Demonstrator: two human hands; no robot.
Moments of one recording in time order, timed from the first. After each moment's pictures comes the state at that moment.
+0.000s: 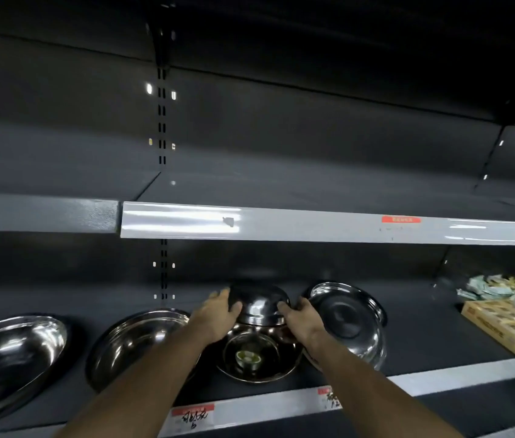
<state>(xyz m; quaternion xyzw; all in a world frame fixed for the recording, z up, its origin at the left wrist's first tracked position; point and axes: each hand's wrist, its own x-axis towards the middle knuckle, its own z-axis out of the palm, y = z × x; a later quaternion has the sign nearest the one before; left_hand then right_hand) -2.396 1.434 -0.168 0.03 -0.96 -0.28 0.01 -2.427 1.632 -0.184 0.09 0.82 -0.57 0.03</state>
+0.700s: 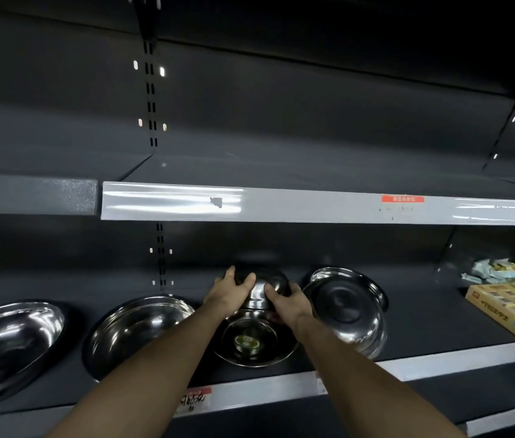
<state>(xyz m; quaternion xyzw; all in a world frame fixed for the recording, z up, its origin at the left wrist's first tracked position) -2.429 1.459 -0.180 0.12 -0.89 -0.43 -0.01 -2.435 1.615 -0.197 0.08 0.78 -0.62 0.01</state>
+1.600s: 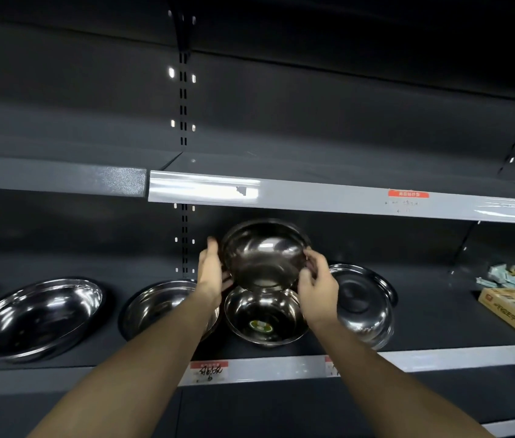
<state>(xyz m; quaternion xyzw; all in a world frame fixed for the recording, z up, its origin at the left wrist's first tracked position) -2.383 1.423 -0.155 0.16 -0.54 -0.82 0.11 -2.377 1.627 -0.165 -0.06 0.80 -0.54 -0.26</state>
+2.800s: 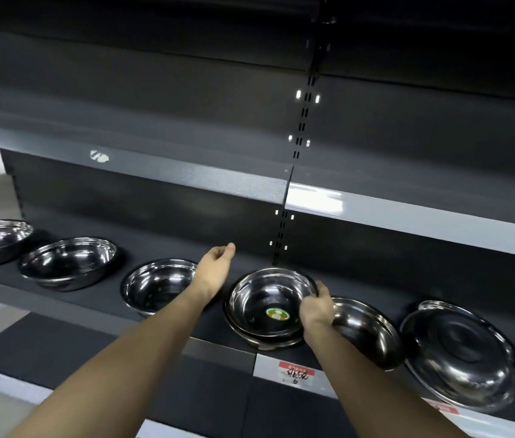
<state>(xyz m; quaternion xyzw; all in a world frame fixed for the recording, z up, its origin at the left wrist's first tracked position) -2.281 1.251 -0.149 0.23 -0.72 -0.61 0.25 -2.353 1.447 -0.187 0.06 0.76 -0.64 0.00</state>
